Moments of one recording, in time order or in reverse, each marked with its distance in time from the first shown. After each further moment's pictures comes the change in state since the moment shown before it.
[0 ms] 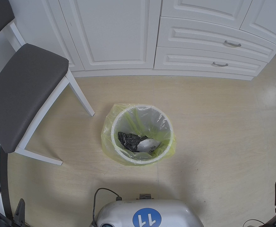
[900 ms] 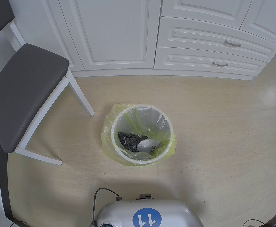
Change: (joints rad) left arm 0.001 0.001 -0.105 -0.274 0.093 0.023; right arm 0.001 -0.001 -0.128 -0.375 -0.052 0.030
